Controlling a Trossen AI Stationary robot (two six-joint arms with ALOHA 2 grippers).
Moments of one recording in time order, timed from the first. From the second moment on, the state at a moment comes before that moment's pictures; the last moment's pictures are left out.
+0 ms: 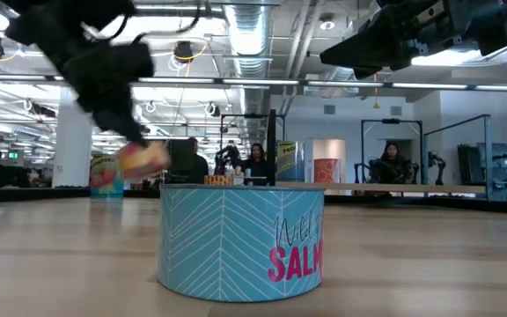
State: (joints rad) left arm -0.08 1.13 0.55 -0.24 -0.20 -0.39; right arm 0.20 1.24 0.53 0.46 0.11 -0.11
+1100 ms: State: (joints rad) left arm -0.05 1.90 1.08 0.01 -0.06 -0.01; right arm 0.38 1.24 0.55 0.38 0.19 -0.04
